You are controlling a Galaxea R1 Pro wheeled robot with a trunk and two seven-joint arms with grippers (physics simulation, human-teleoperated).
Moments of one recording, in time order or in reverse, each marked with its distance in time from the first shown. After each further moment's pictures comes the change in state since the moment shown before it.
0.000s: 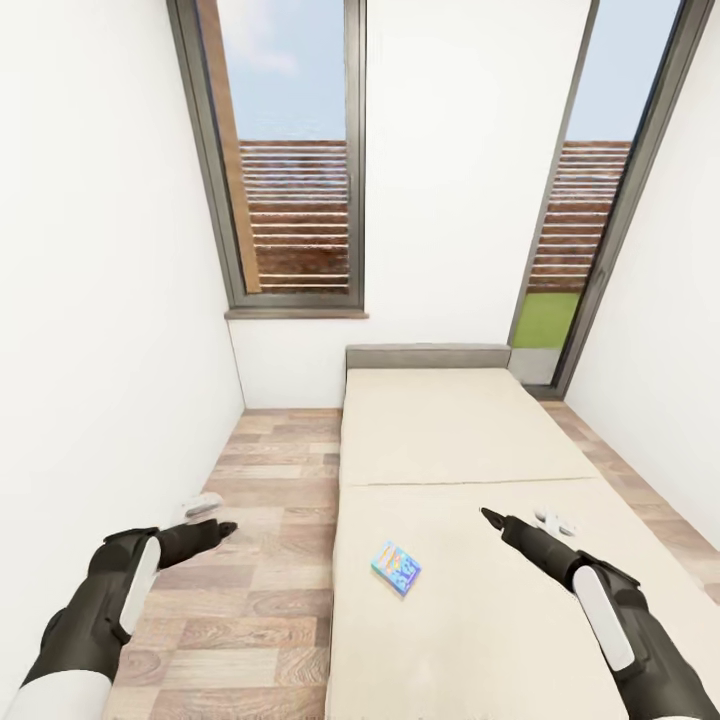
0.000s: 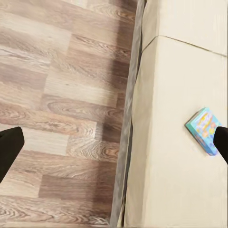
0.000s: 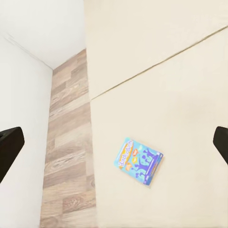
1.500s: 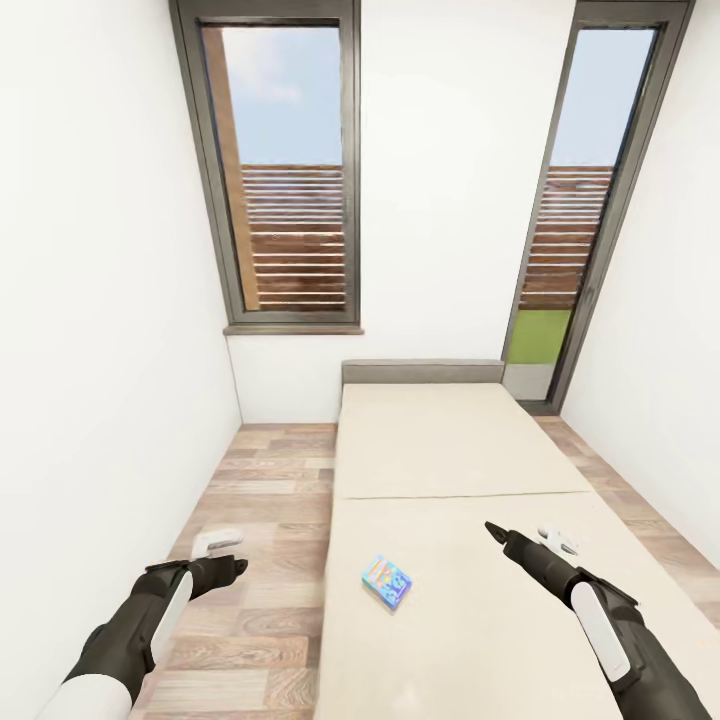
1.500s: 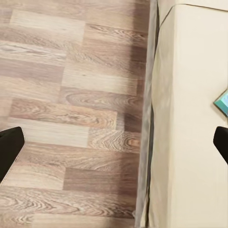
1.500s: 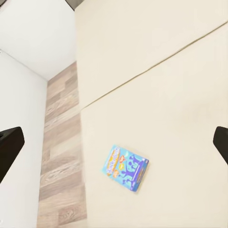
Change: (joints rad) left arm -0.010 -0.001 -0.155 0.295 -0.009 -0.243 0.133; right arm -0.001 -0.001 -0.005 0.125 -0.010 -0.095 0.001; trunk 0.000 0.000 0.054
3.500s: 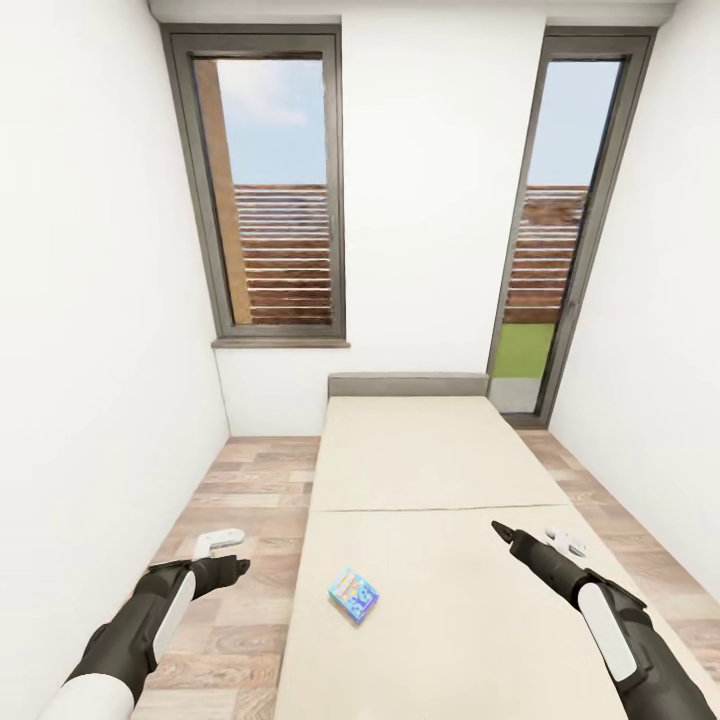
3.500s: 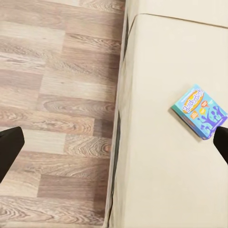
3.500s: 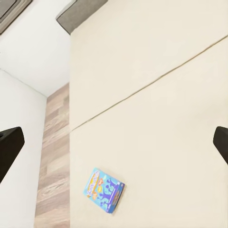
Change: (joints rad) left arm -0.001 -0.005 -0.007 0.000 0.001 0.000 0.001; right arm -0.001 -0.001 -0.042 0.003 0.004 0.005 0.009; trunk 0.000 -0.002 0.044
